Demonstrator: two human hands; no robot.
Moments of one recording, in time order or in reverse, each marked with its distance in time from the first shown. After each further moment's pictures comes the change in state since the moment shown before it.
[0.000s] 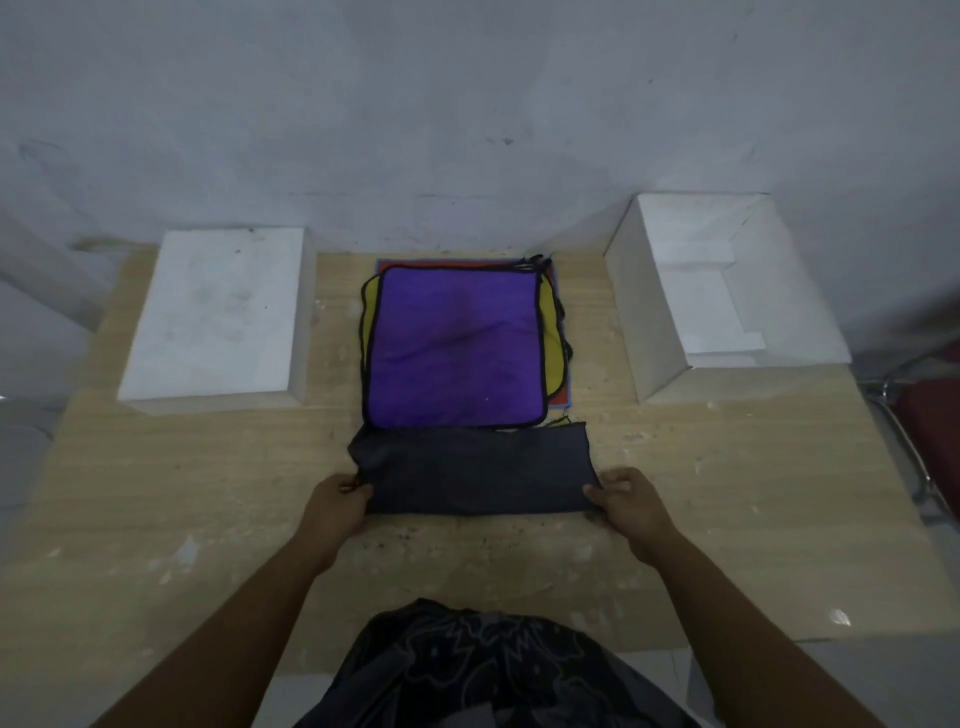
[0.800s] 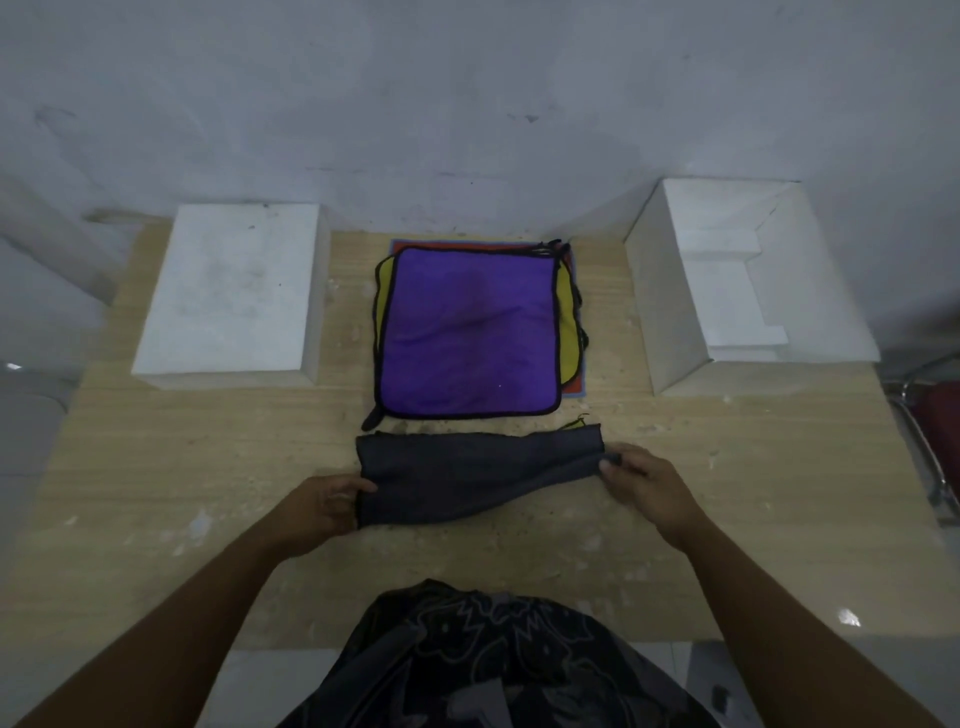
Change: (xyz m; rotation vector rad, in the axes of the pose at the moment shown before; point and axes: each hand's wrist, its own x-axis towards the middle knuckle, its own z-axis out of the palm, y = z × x) left_hand -0.001 -0.025 -0.059 0.194 -0.458 0.151; right_hand 0.010 0.001 -0.021 -0.144 -0.162 -0.290
